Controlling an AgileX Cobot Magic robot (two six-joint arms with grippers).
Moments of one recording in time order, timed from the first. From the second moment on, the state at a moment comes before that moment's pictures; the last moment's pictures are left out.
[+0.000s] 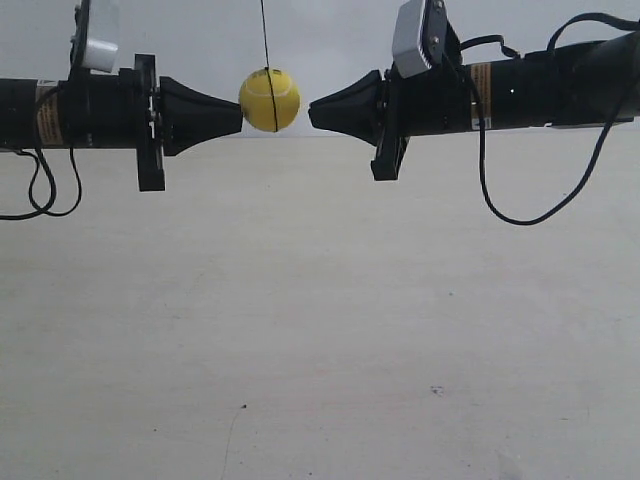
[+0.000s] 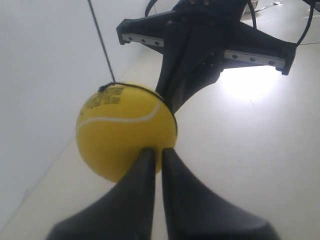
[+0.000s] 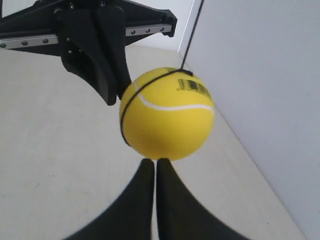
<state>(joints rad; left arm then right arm) -0.02 1.99 -1.24 1.50 -1.21 -0.72 0.22 2.04 -1.38 -1.47 -1.08 0.76</state>
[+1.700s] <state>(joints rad) -0.03 2.05 -1.31 1.48 -1.18 -0.71 0.26 2.04 -1.38 -1.45 -0.98 0.70</state>
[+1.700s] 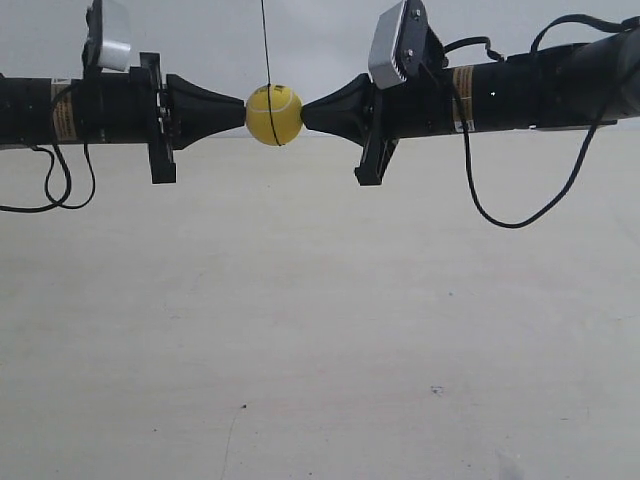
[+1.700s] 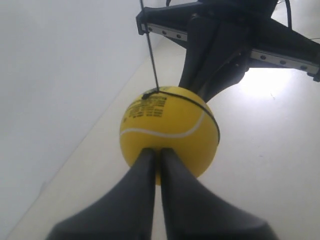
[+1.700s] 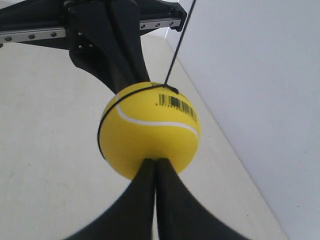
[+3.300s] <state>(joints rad) 0.03 2.05 -1.31 1.48 -1.21 -0.72 0.15 2.04 -1.38 -1.45 -1.11 0.72</state>
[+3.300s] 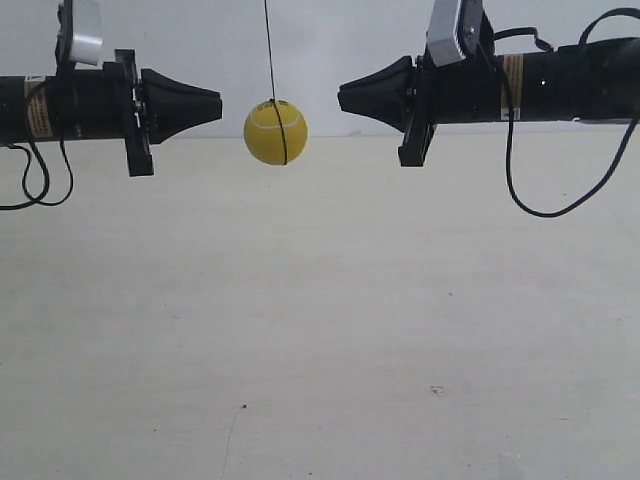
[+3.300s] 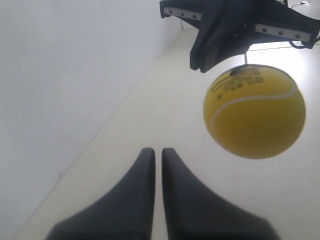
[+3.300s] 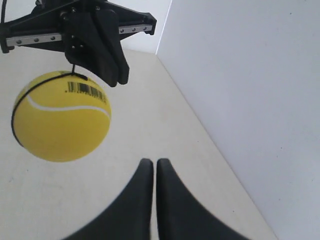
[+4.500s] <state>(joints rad) 0.01 2.05 -1.31 1.53 -1.21 -0.77 0.15 2.07 -1.38 -1.42 -1.11 0.73</state>
